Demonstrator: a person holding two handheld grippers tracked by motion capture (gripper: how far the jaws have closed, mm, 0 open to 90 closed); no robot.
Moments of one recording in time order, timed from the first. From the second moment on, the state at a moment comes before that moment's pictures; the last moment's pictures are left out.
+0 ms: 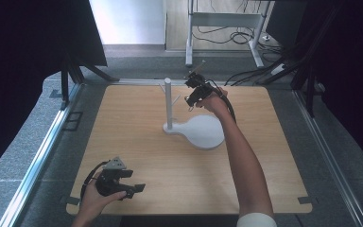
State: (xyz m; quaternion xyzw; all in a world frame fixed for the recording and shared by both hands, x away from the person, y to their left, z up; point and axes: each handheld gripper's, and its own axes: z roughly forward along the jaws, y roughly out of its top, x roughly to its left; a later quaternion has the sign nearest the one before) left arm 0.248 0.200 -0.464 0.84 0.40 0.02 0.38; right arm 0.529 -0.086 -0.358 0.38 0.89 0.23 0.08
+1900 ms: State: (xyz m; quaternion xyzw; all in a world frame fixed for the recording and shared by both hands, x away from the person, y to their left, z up) left arm 0.250 0.199 -0.466 0.84 0.40 0.03 0.37; right arm 0.530 -0.056 -0.349 0.37 0.89 0.22 0.10
